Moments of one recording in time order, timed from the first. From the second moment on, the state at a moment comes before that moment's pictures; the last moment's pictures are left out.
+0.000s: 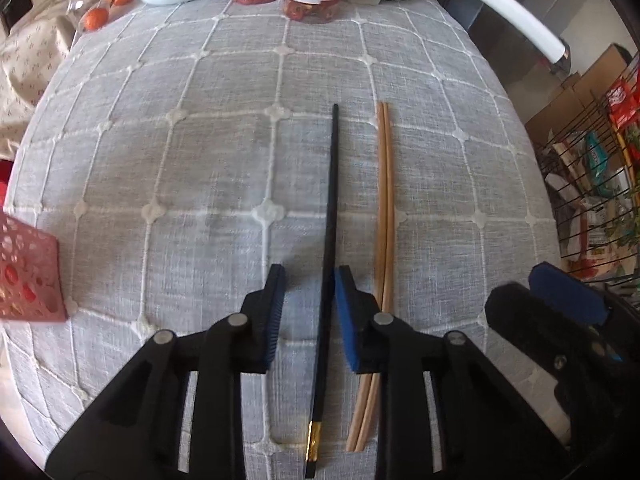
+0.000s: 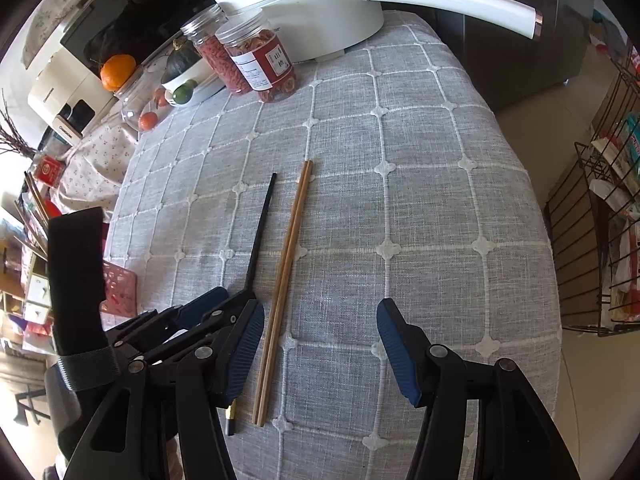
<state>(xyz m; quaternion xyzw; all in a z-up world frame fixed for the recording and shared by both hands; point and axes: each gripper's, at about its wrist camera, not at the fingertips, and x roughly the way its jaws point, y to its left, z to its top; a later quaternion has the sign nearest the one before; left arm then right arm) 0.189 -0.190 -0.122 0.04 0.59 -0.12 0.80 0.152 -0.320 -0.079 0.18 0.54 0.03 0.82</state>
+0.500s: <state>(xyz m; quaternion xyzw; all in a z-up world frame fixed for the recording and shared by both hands) 0.165 -0.116 -0.097 -0.06 0.56 -0.15 0.81 0.162 -0.332 -0.098 0.19 0.56 0.01 0.80</state>
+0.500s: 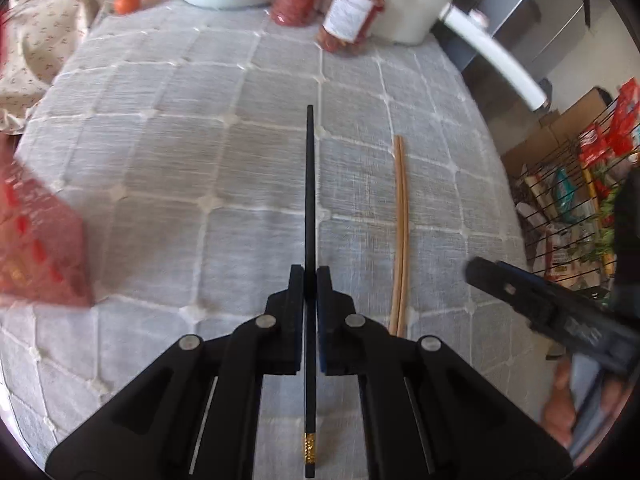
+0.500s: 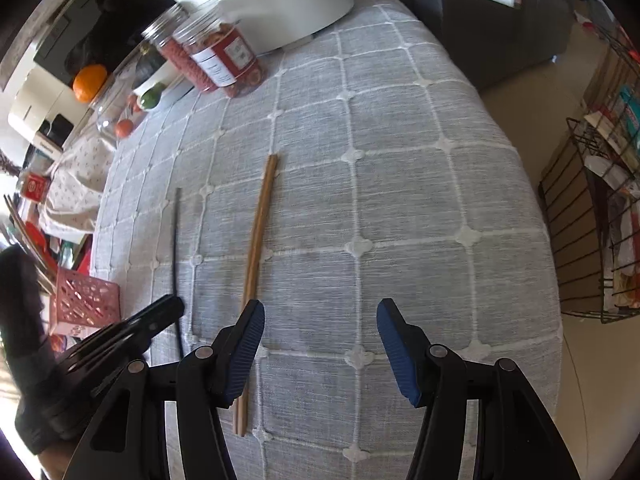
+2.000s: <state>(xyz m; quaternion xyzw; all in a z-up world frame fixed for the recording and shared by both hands) 0.102 -0.041 -0.016 -0.07 0.39 -0.20 0.90 0.167 -0.247 -0.029 0.10 0.39 0.11 0.91</state>
